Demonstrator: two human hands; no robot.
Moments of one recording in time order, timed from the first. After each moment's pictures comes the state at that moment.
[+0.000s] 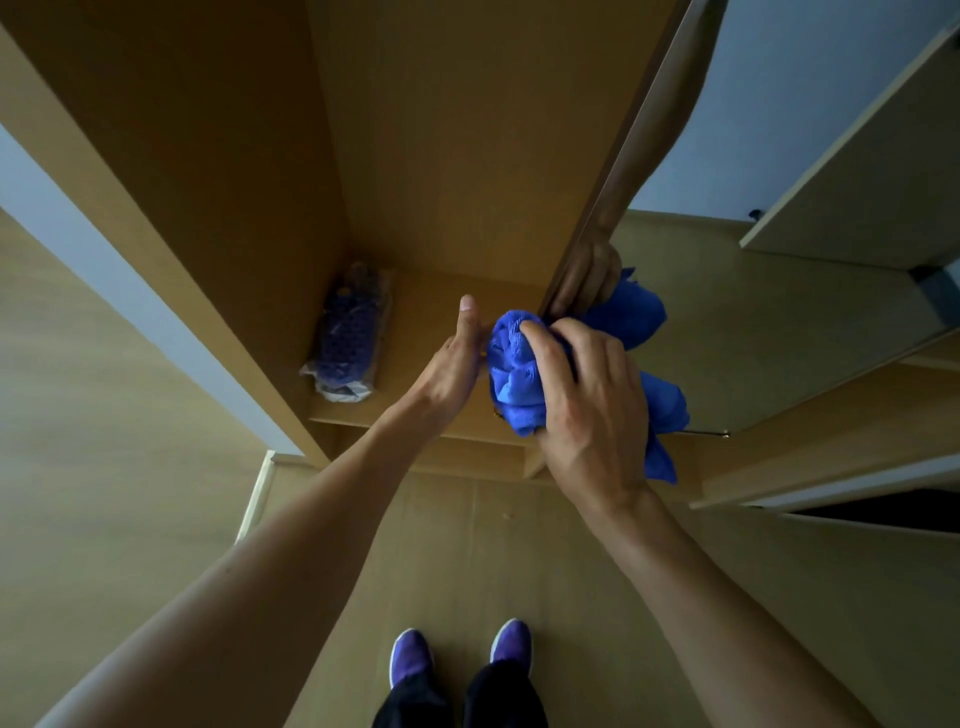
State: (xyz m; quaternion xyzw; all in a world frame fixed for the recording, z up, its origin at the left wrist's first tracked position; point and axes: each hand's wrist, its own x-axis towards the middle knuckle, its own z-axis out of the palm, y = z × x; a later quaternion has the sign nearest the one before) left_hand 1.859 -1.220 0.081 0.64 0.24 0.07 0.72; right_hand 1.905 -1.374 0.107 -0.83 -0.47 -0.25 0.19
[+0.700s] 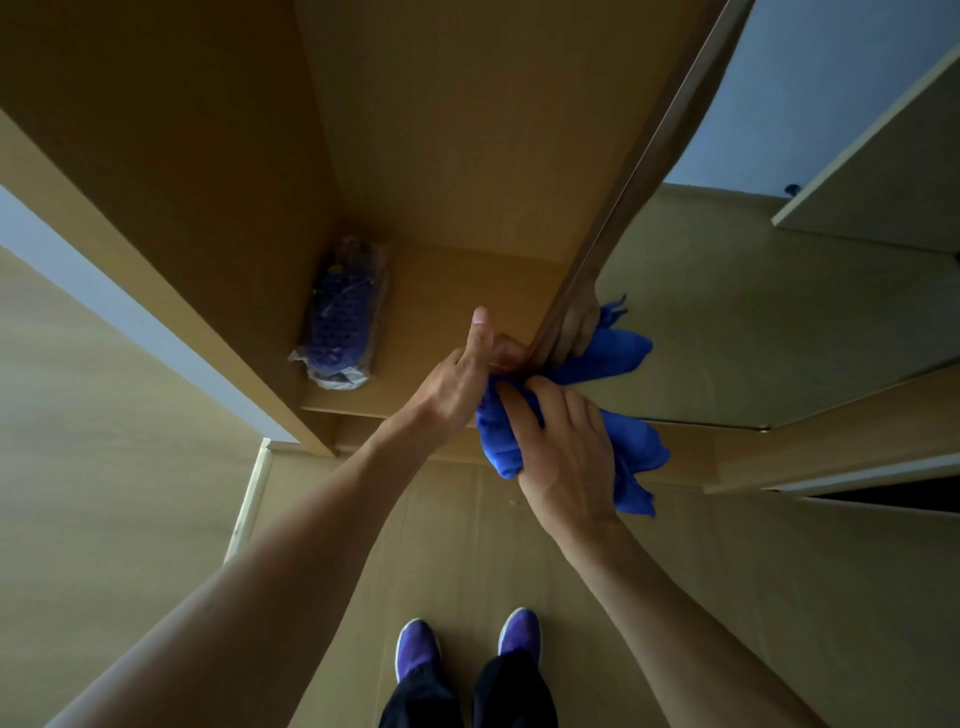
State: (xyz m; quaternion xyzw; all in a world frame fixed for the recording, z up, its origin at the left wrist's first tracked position) left_hand 1.868 -1.212 0.026 0.69 0.25 0.02 0.68; right_hand 1.903 -1.367 0.005 -0.85 -0.48 -0.17 0.12
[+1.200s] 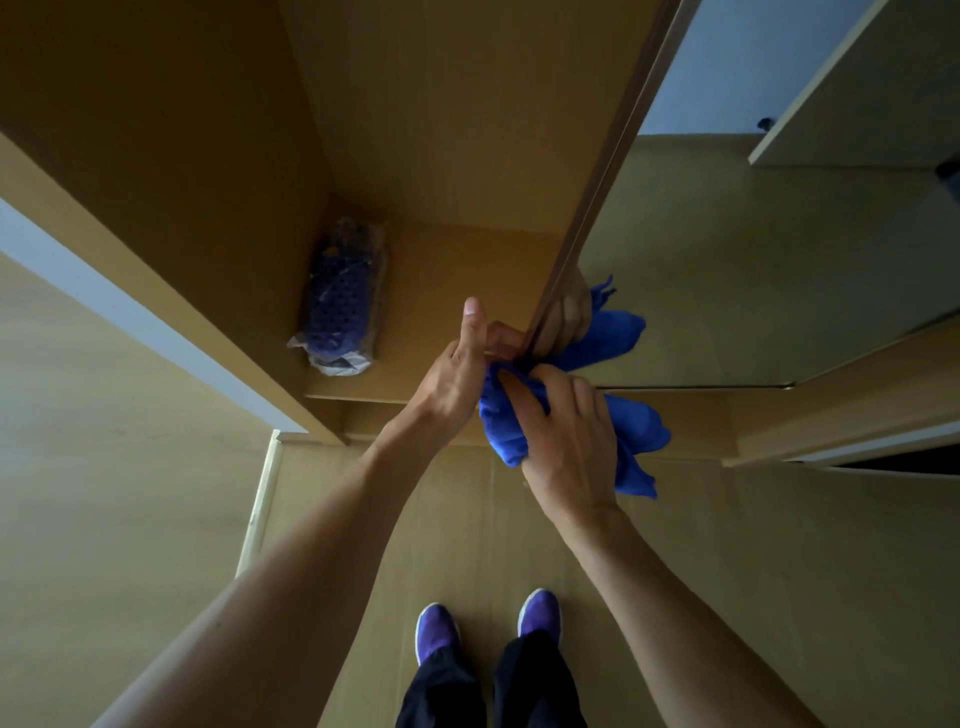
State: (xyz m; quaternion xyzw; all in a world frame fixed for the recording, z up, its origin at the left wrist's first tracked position) left_hand 1.862 -1.224 -0.001 0.67 0.29 0.04 0.69; right_hand 1.898 -1.372 -0.036 -0.87 -0.45 -0.17 0.13
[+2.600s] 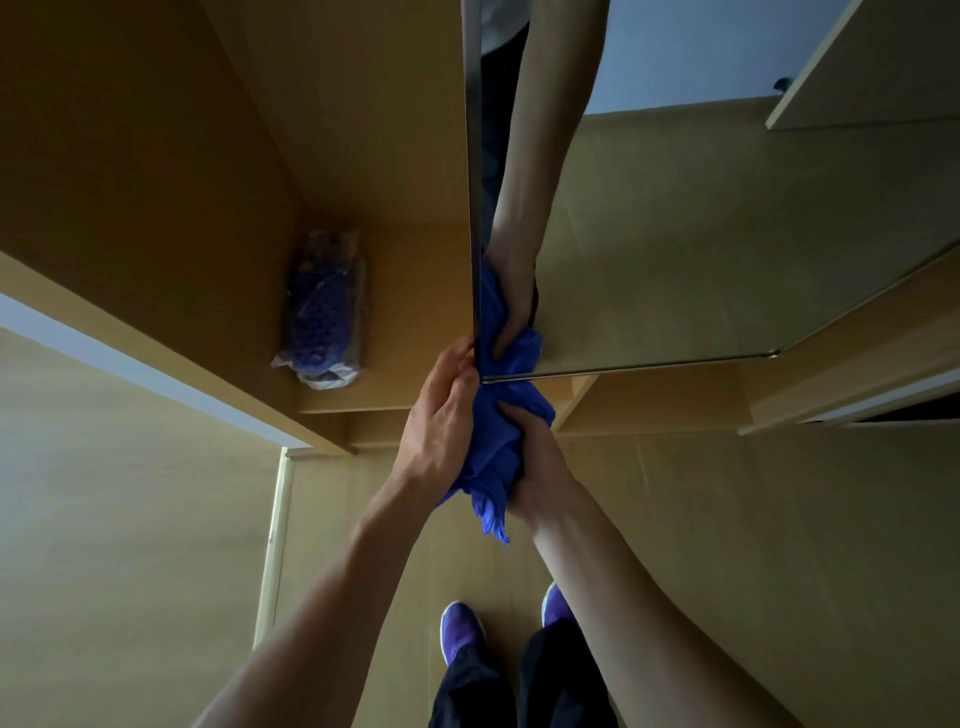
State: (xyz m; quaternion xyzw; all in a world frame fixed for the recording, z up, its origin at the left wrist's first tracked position) left_hand 1.844 -1.272 -0.006 0.68 0.34 0.07 0.65; right_hand 1.893 -1.368 -0.066 -0.35 0.18 0.50 0.77
